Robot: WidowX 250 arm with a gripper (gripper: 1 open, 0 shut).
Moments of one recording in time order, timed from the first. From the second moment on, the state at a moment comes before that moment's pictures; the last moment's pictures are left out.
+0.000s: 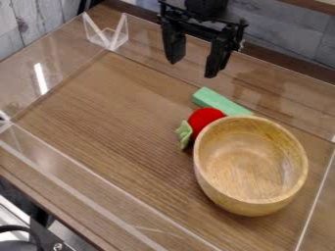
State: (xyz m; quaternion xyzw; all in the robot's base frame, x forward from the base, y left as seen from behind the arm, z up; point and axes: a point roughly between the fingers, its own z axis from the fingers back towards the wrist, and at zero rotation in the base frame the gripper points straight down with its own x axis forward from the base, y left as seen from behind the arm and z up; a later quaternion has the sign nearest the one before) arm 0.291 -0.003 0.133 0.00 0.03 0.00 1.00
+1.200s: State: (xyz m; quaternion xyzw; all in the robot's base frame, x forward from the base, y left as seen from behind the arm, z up) arm 0.278 0.150 0.101 -0.01 -0.05 0.20 0.98
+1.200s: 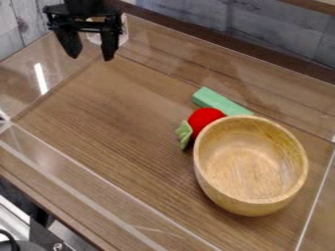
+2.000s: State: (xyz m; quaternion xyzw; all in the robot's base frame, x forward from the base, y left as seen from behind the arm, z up) arm 0.289 0.160 0.080 0.00 -0.08 0.26 0.96
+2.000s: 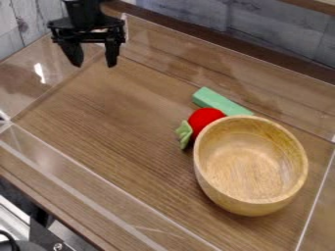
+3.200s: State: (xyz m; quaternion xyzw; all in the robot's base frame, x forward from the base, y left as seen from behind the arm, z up) arm 0.312 0.140 0.088 0.03 -0.11 0.26 0.96
